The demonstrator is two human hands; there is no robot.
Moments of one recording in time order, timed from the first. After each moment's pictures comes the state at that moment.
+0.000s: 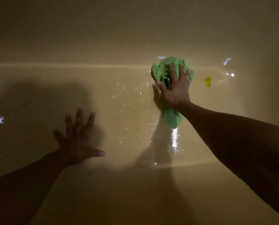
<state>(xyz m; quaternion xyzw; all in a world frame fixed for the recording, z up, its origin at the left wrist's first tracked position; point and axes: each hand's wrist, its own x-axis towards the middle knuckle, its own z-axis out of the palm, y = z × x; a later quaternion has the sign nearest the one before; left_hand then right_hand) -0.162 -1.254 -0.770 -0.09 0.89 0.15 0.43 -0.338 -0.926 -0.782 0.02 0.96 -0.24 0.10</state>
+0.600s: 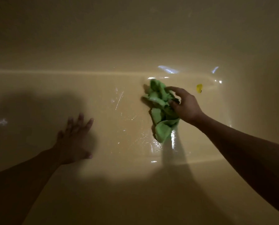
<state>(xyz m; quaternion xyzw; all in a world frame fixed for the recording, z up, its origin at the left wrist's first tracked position) -0.164 -1.276 -0.756 -0.03 0.89 0.11 0.44 -0.298 -0.889 -0.721 0.00 0.93 -0.33 0.15</state>
